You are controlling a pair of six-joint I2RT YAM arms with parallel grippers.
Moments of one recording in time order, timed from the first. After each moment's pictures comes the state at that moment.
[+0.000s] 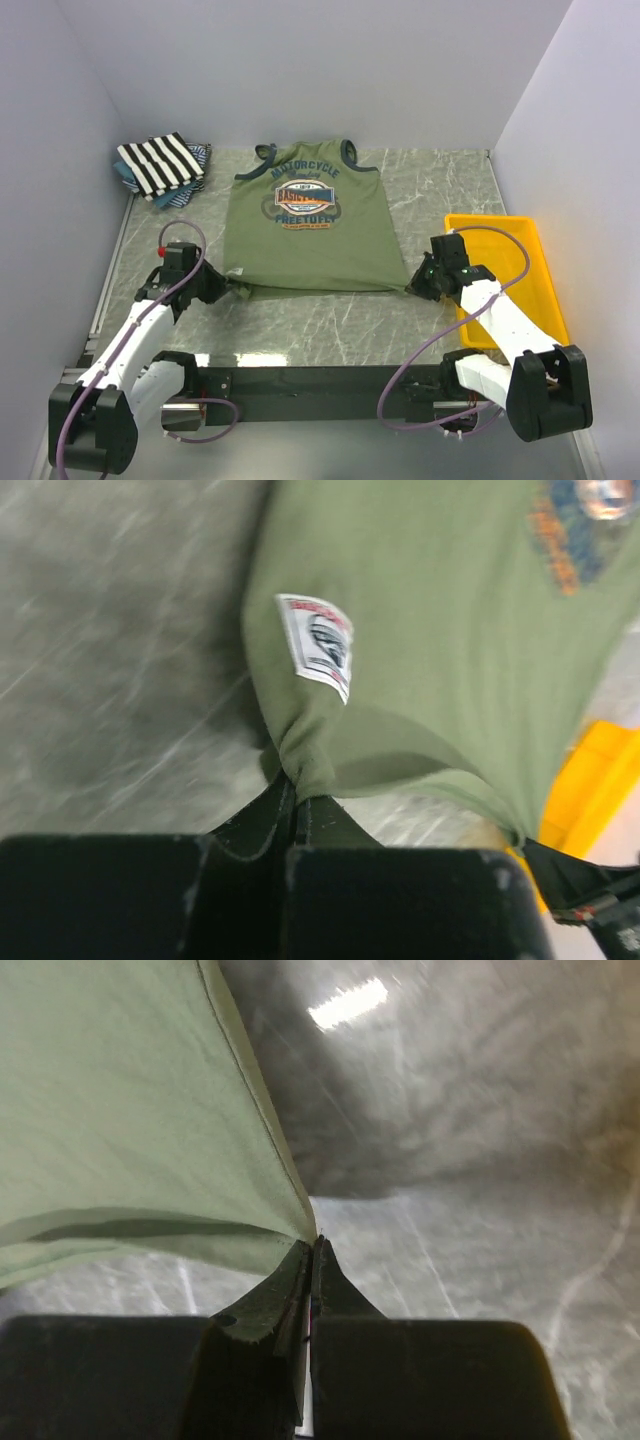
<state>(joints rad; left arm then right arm) -0.12 0.90 0.48 -0.40 0.16 -0.99 0.17 1.07 0.57 -0.50 -0.07 0.72</state>
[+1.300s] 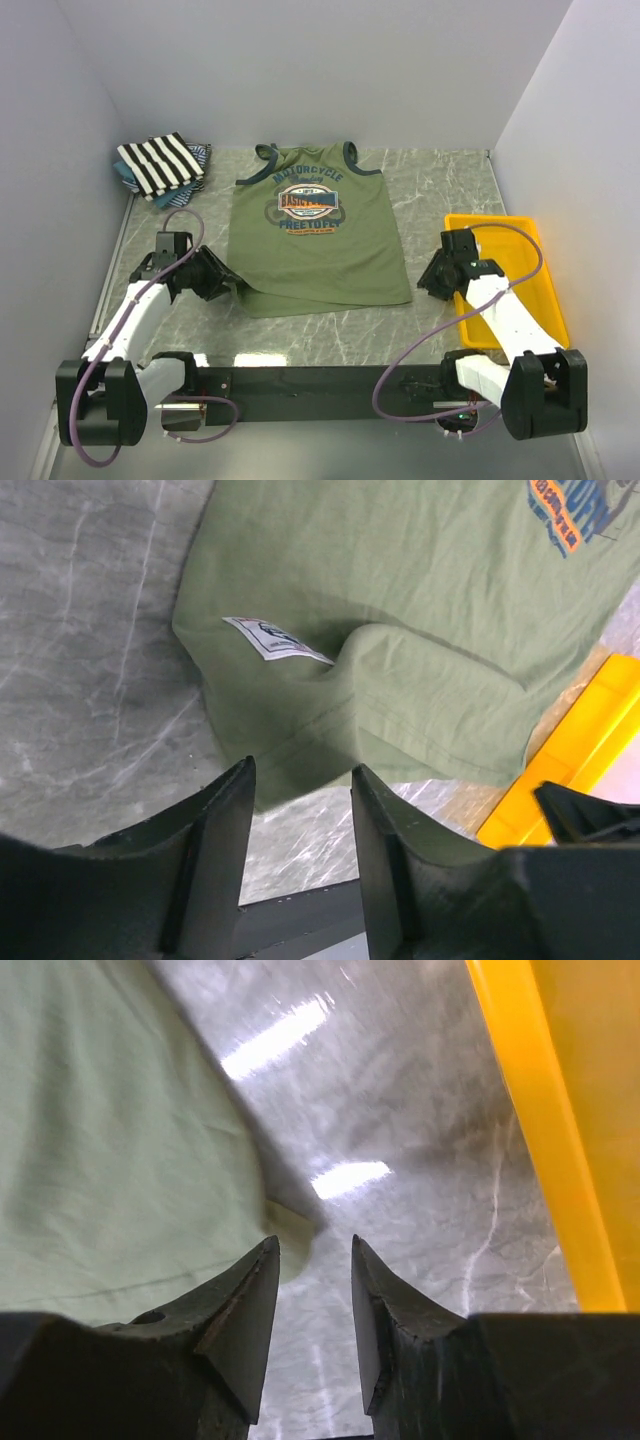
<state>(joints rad) -0.01 1.05 0.60 -0.54 0.36 -0.81 0.09 1.08 0.65 -0.66 0.04 0.67</state>
